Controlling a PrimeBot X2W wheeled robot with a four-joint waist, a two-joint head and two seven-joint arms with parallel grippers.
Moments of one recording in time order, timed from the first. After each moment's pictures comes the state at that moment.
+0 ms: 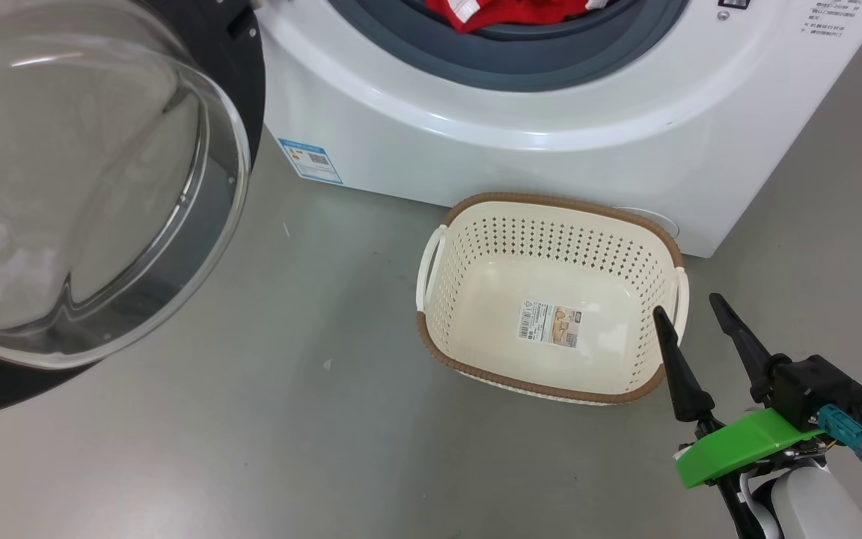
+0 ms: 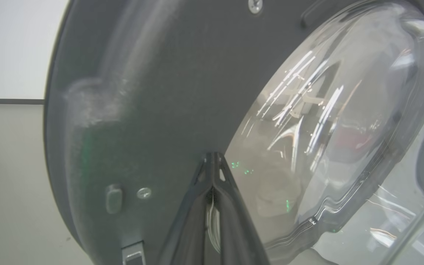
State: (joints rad) left arm -0.48 0.18 0.55 0.63 -0.30 -0.13 -0.25; right arm -0.17 -0.08 0.04 0.31 0.24 0.13 -0.25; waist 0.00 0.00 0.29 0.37
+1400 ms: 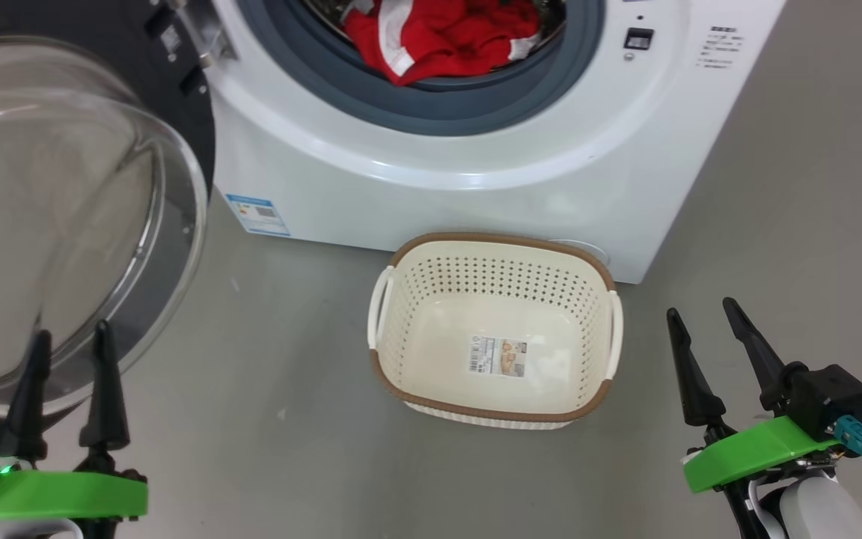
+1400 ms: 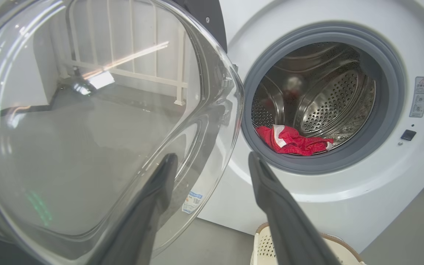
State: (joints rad) left arm -0.18 0.15 0.16 0.24 -0.43 -0.13 -0.25; right arm -0.14 -0.06 0.00 0.27 0.25 0.13 -0.25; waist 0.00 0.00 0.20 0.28
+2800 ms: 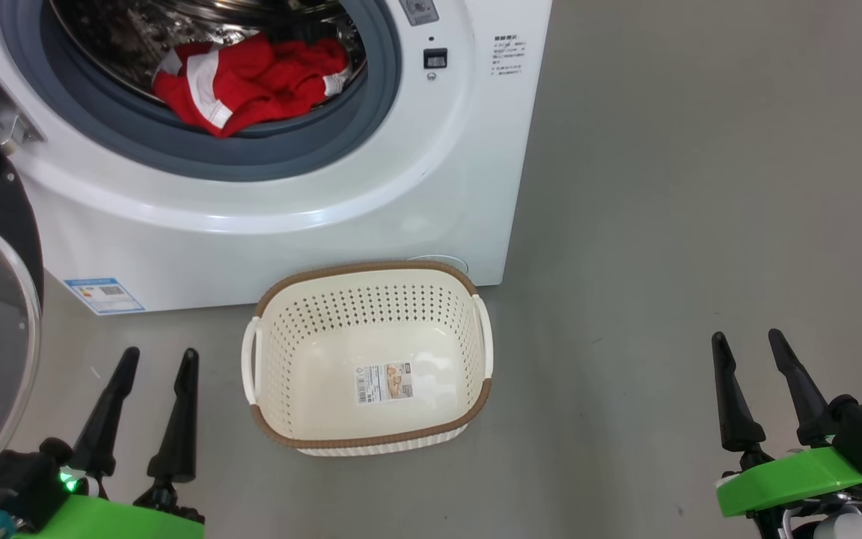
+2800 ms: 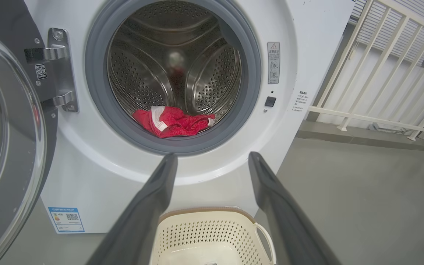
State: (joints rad) left arm -0.10 0.22 -0.04 0.13 -0.48 -0.13 -0.25; right arm -0.04 -0.04 -0.09 0.22 0.30 0.13 -0.26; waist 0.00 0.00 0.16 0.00
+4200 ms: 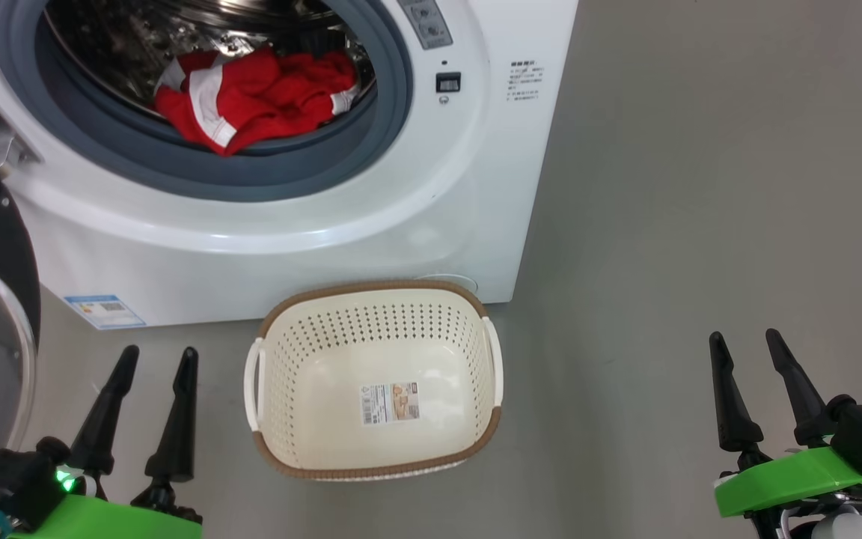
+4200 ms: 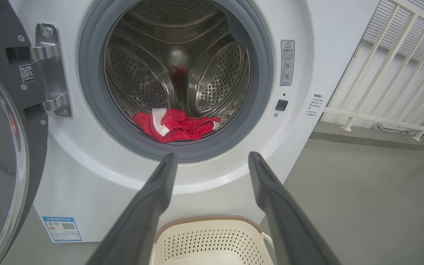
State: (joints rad) left arm -0.10 0.24 -0.05 0.12 -0.50 -0.13 -0.25; right arm -0.04 -0.04 -0.09 0.22 0.31 0.13 -0.26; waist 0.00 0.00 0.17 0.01
